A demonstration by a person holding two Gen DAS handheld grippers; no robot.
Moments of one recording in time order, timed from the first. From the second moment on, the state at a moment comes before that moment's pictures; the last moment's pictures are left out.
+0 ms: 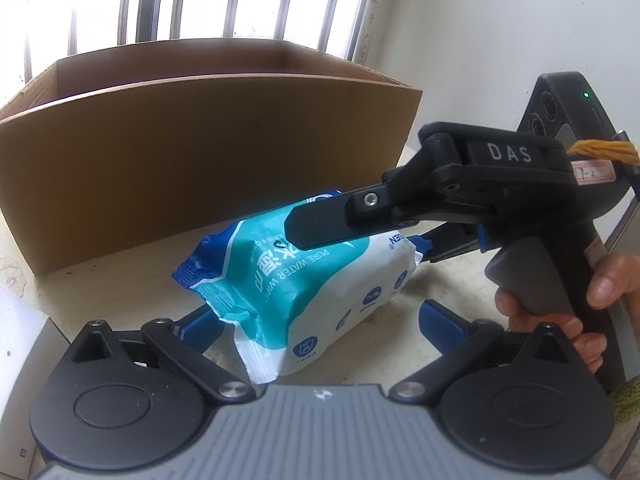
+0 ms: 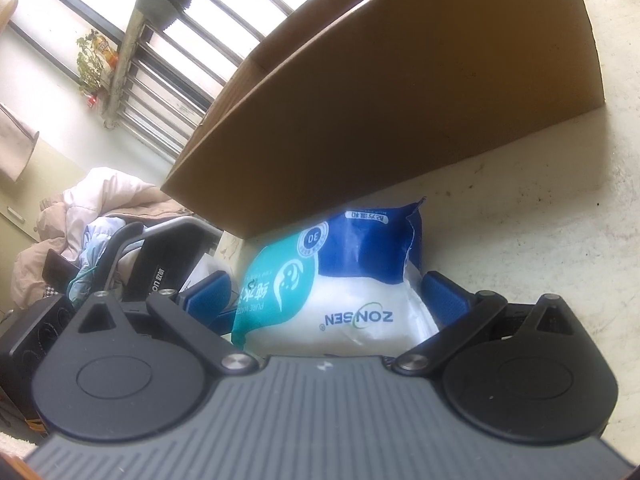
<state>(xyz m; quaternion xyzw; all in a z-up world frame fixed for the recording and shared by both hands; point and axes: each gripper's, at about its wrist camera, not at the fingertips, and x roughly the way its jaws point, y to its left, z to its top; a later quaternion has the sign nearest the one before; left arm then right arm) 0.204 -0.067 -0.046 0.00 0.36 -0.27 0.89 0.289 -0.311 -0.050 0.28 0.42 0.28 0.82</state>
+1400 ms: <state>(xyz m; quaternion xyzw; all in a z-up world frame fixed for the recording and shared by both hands) 0.195 -0.070 -0.063 0.00 0.38 -0.31 0.87 0.270 -0.317 -0.053 0.26 0.40 0.27 0.84</state>
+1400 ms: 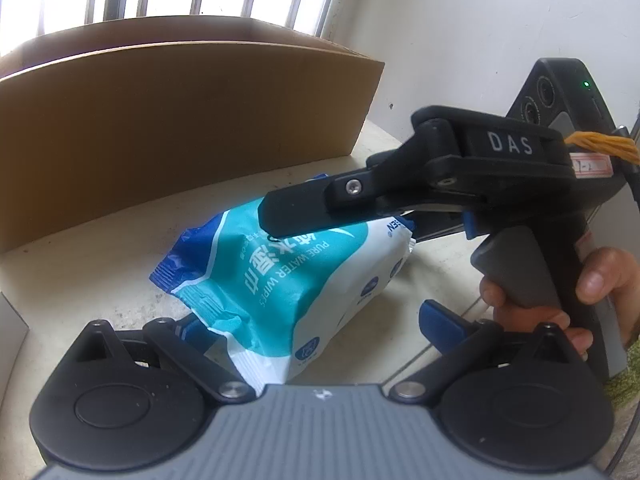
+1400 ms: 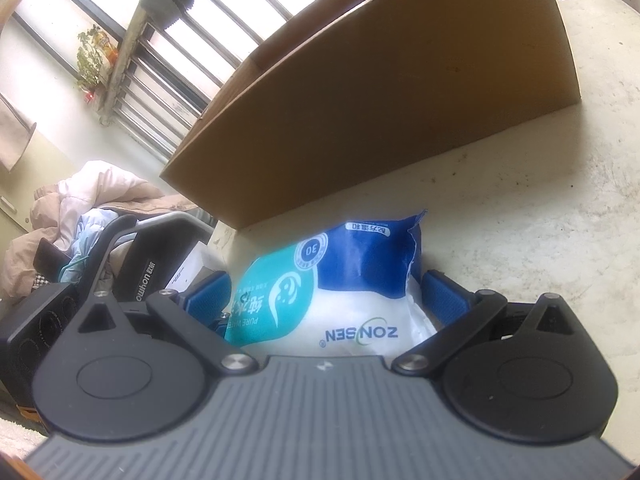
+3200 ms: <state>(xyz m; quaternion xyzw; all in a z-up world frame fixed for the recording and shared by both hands) 0.198 -0.085 -0.079 -0.03 0.36 -0.33 0.87 0.262 -0.321 -0.060 0.29 0.38 0.27 0.84</state>
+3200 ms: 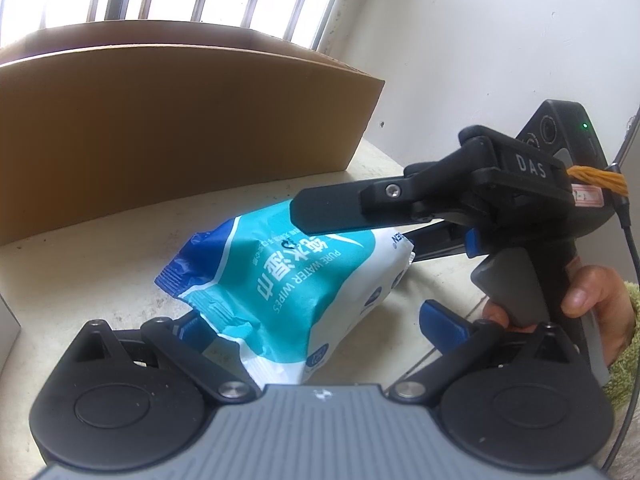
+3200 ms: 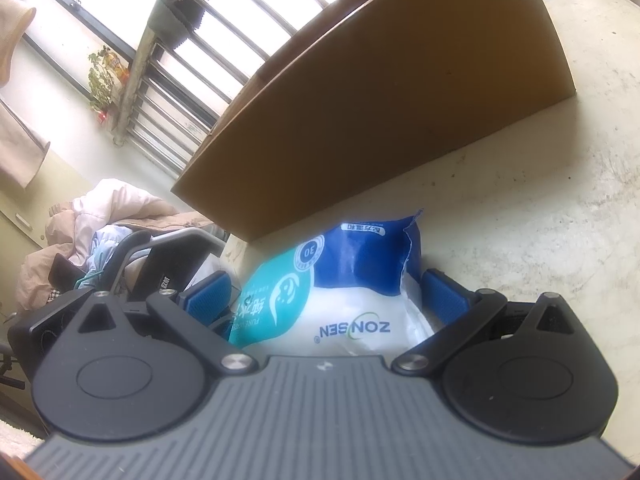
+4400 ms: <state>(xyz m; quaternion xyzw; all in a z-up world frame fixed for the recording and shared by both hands) 0.186 -0.117 -0.080 -0.02 0.36 -0.33 0.87 0.260 -0.319 -0.061 0.28 0.37 0.27 0.84</state>
